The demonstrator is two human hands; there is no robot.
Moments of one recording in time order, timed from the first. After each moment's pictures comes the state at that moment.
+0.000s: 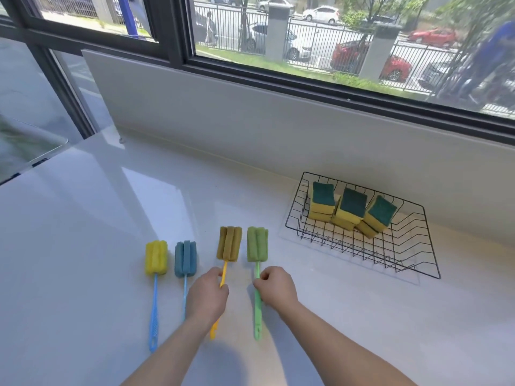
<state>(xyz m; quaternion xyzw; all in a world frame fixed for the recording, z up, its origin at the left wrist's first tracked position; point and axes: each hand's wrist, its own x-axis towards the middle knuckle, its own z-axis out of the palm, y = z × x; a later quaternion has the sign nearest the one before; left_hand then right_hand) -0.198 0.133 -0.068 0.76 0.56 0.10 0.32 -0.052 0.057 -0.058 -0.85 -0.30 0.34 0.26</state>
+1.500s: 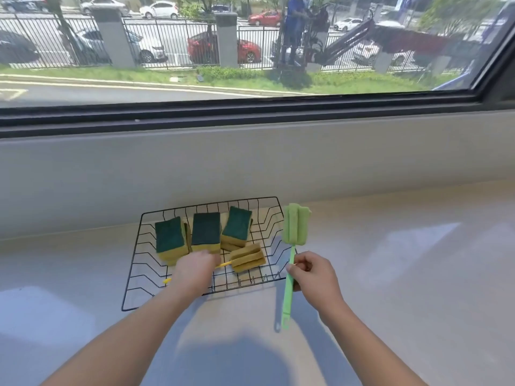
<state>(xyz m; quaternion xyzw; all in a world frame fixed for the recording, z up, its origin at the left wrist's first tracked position) 0.161 0.108 -0.045 0.99 0.13 -0.06 -0.01 0.227 -0.155 -0.012 -0.81 -0.02 0.16 0.56</state>
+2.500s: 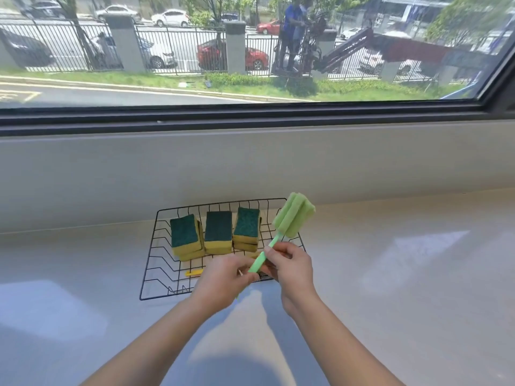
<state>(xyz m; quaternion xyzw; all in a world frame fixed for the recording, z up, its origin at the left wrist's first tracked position) 0.122 0.060 0.017 0.94 0.07 0.03 0.34 0.188 -0.082 0.021 -0.61 0.06 0.19 0.76</state>
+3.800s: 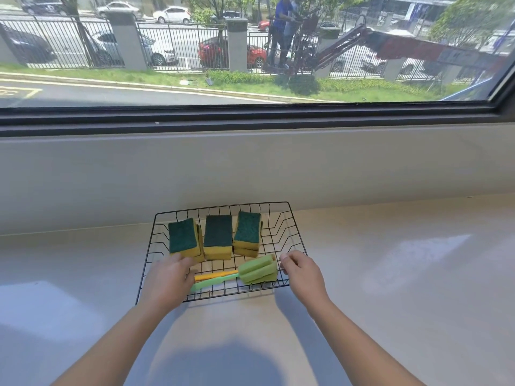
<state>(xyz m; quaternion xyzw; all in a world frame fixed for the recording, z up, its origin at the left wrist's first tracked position) 0.106 0.166 -0.044 0.98 0.19 0.04 0.07 0.231 -0.105 -0.019 -0.87 -0.07 0.16 0.47</state>
